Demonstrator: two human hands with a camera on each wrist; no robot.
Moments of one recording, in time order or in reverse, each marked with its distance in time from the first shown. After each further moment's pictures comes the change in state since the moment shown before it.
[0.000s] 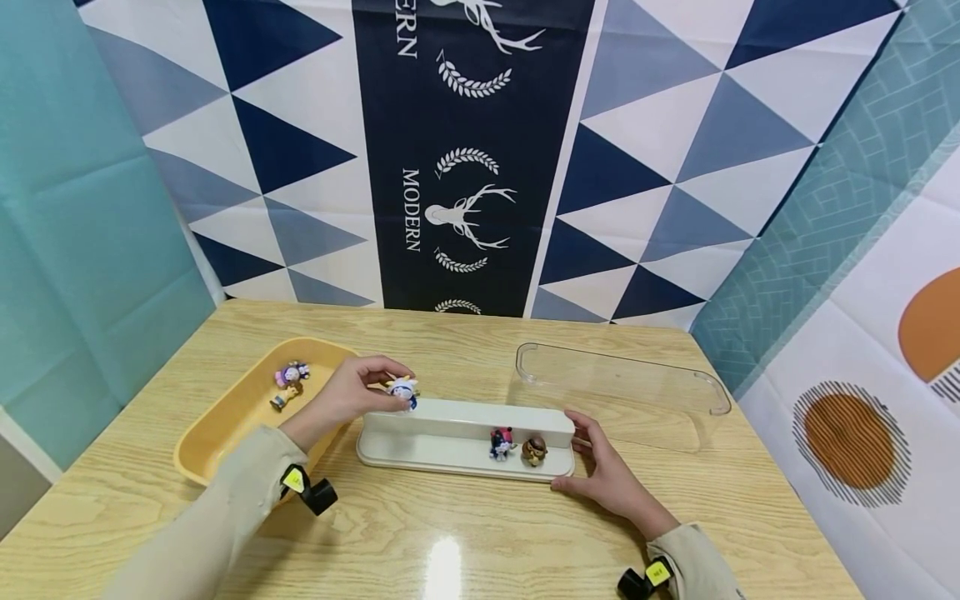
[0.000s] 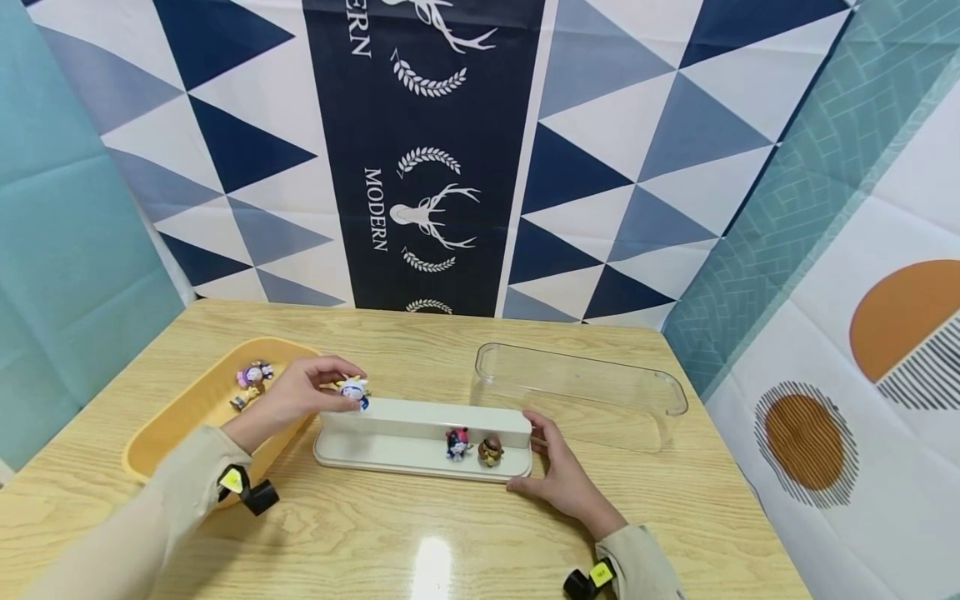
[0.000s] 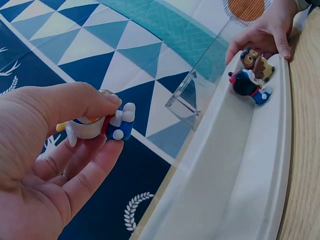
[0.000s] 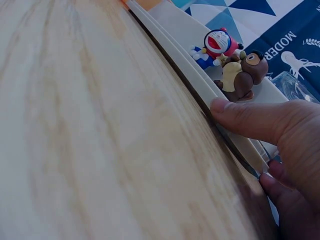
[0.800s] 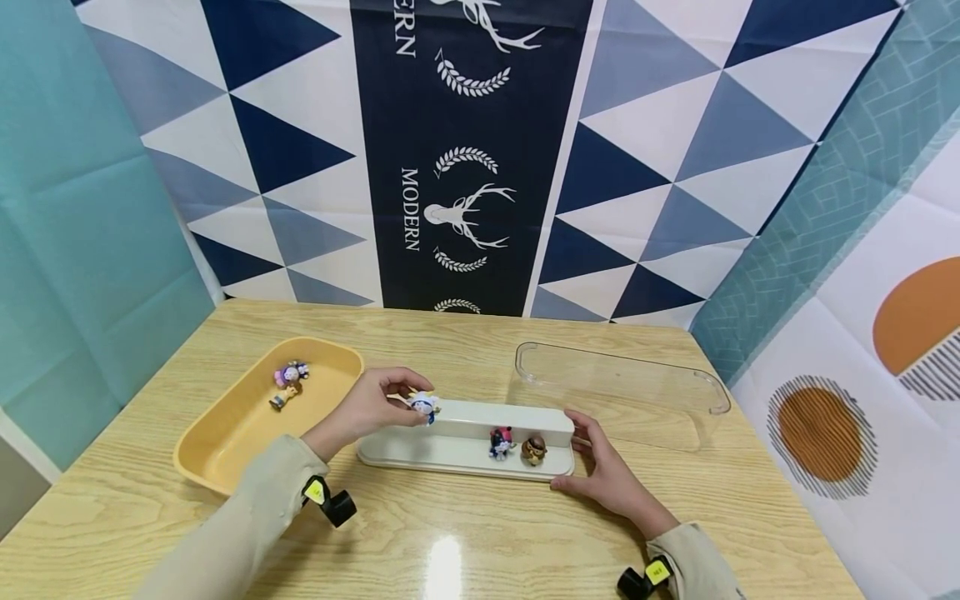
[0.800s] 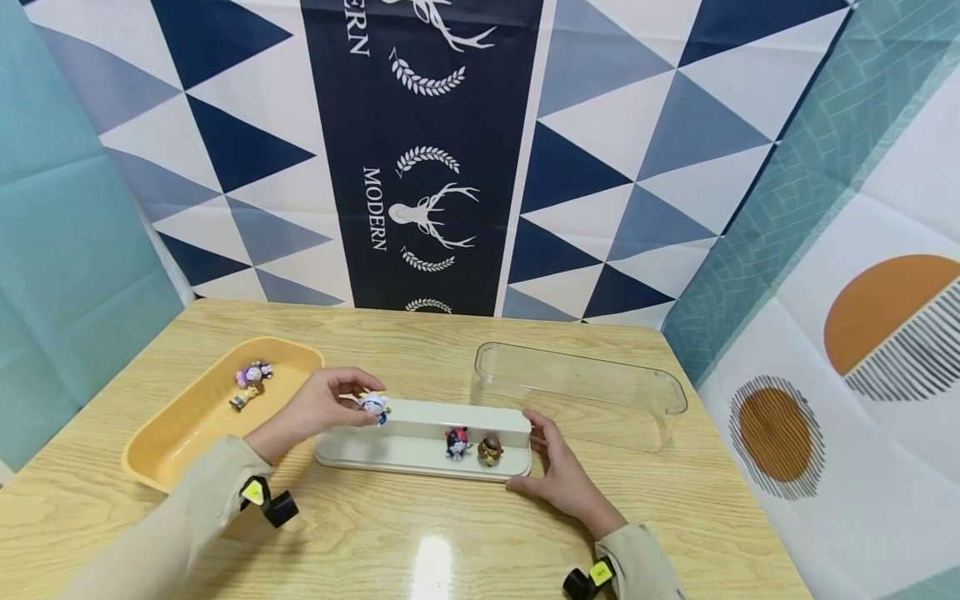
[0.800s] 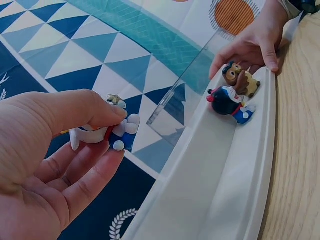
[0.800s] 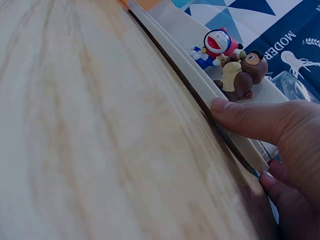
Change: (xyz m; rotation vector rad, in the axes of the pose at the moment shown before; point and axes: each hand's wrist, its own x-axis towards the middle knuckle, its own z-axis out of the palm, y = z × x) left_hand 0.003 -0.003 0.029 -0.006 -0.018 0.002; right_hand 0.000 -0.001 0.000 -0.004 0.000 -0.004
